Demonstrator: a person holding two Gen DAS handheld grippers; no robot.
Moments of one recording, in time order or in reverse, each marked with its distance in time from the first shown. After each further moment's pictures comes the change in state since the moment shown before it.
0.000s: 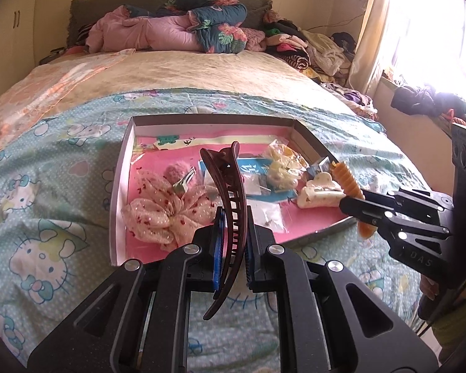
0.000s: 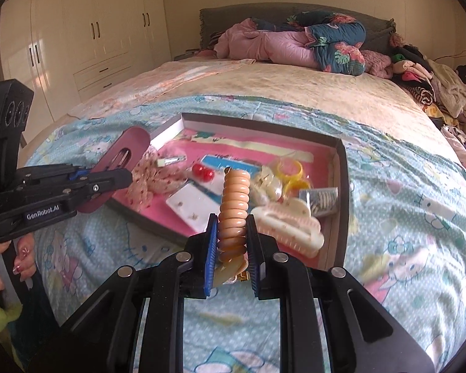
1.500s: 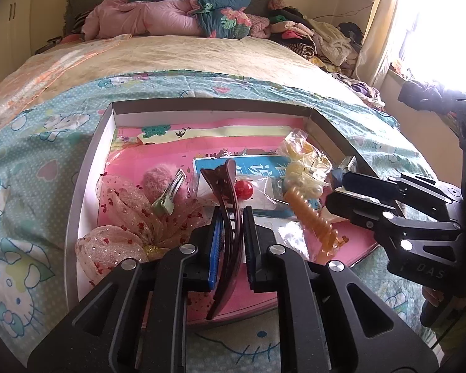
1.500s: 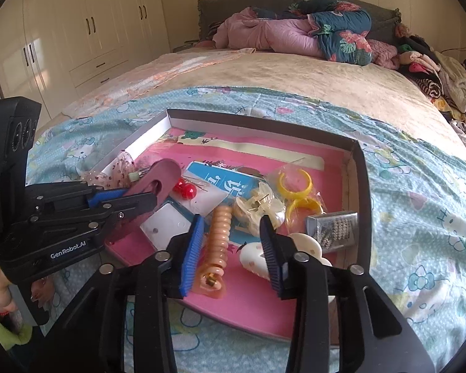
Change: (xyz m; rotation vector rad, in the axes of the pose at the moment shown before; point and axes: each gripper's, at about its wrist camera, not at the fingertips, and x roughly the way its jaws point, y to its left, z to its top) left arm 0.059 0.009 0.010 -0.012 0.055 -0.001; right arm 0.054 -0.014 0.023 0.010 0.047 0.019
